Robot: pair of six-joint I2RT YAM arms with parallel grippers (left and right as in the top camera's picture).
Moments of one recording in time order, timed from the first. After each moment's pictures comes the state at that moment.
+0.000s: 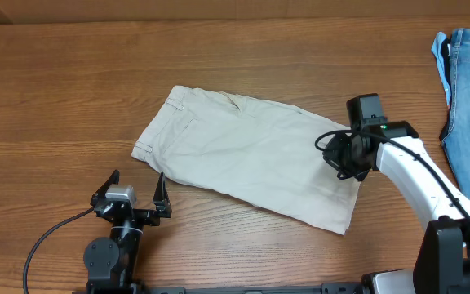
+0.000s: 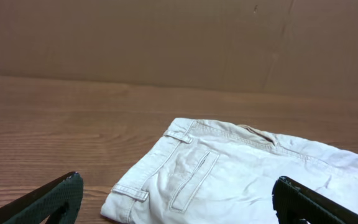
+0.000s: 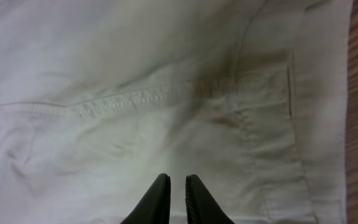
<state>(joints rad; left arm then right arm) 0.01 0.02 0.01 -0.07 0.11 -0.12 0.11 1.58 0.99 -0.79 -0.13 0.76</state>
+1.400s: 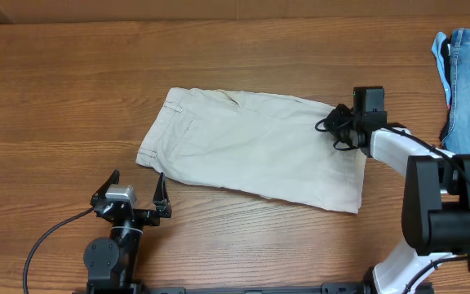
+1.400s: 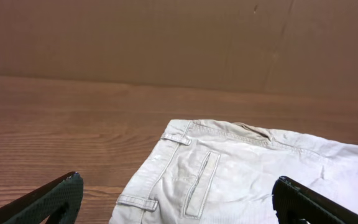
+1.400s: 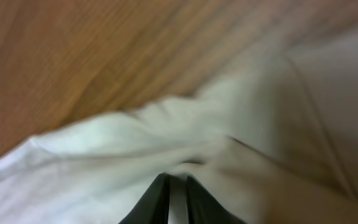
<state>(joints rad) 0.01 0.02 0.01 -0.07 0.11 -0.12 0.02 1.89 0.97 -0.08 -0.15 0.70</state>
